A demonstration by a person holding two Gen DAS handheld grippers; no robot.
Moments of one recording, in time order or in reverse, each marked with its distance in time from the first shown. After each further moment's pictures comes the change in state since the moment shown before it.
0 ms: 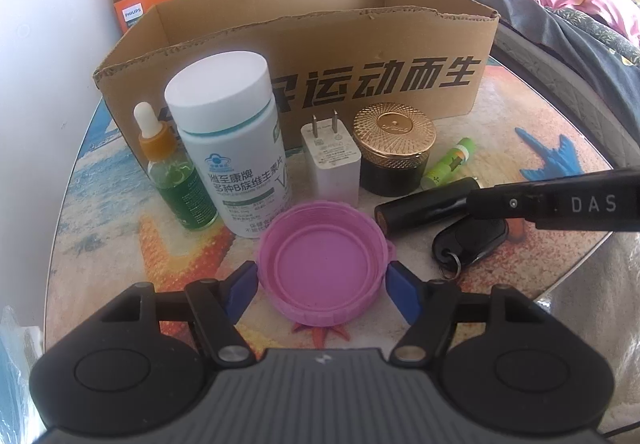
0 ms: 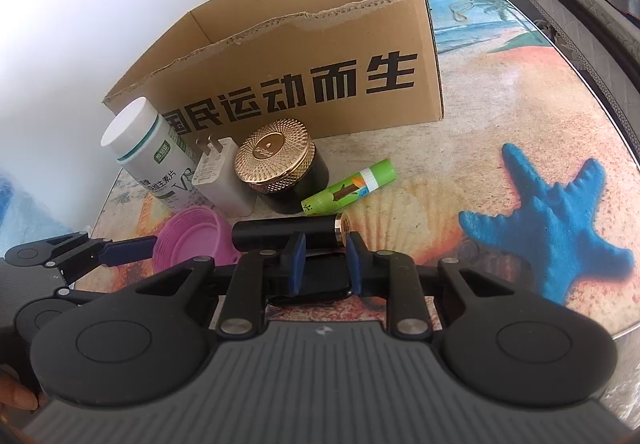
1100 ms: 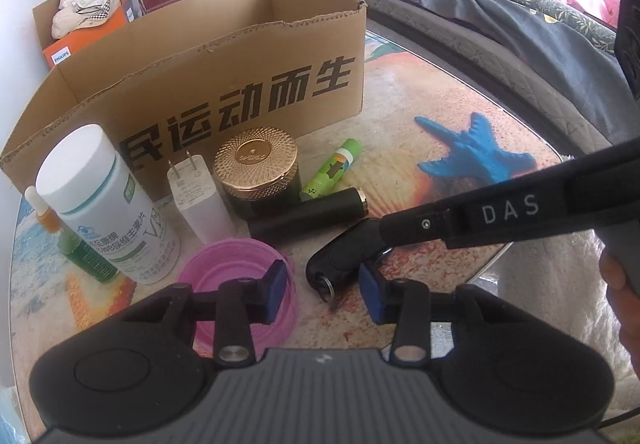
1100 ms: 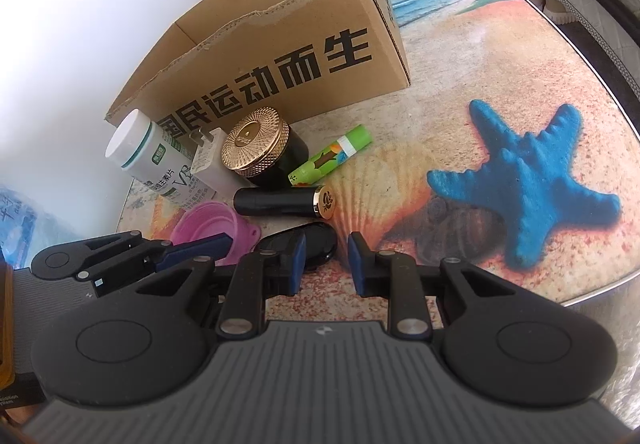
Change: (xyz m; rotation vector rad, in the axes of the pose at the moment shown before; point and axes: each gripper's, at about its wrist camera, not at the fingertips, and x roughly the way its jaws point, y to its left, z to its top) left arm -0.004 -0.069 0.014 0.187 -0.010 -0.126; right arm -0.016 -0.032 -0.007 0.140 0.052 0.071
